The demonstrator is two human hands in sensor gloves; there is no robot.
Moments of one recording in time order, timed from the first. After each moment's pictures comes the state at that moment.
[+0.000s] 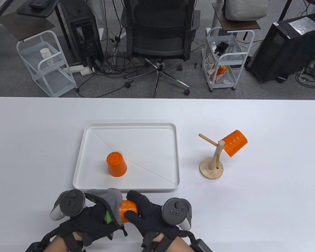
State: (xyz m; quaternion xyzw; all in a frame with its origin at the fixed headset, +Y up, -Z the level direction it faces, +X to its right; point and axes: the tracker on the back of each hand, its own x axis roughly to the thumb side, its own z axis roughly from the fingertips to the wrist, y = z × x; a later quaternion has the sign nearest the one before) left_hand -0.231 -0.708 -0.225 -0.22 -0.40 0.42 0.79; right_hand 0.008 -0.713 -0.230 0.30 0.05 0.76 0.57
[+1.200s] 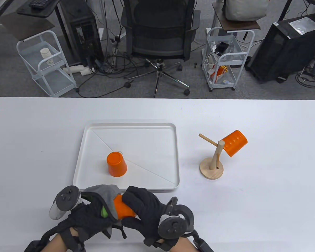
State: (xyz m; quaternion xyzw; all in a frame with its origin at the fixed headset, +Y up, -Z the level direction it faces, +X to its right) left_hand -0.241 -0.717 -0.236 -0.26 -0.37 0.54 0.71; right_hand 0.007 -0.669 -0.210 0.45 -0.18 0.80 0.36
